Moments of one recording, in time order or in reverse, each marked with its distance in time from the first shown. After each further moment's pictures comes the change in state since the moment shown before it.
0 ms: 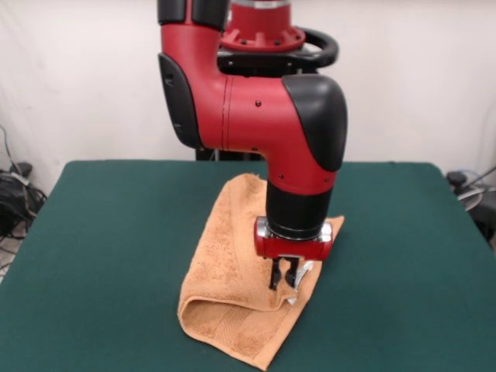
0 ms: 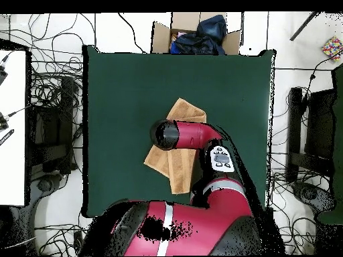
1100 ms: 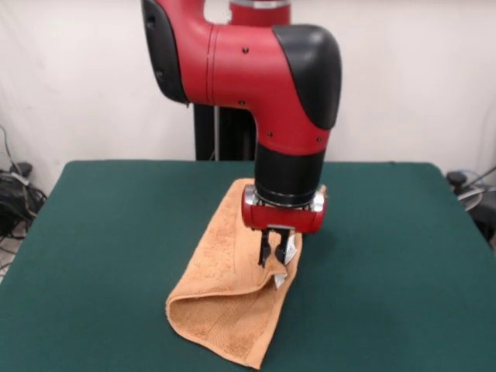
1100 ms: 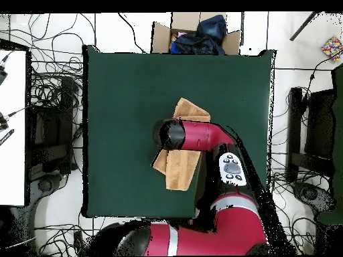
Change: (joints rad) arm -0.024 -0.131 0.001 0.063 -0.001 0.029 0.000
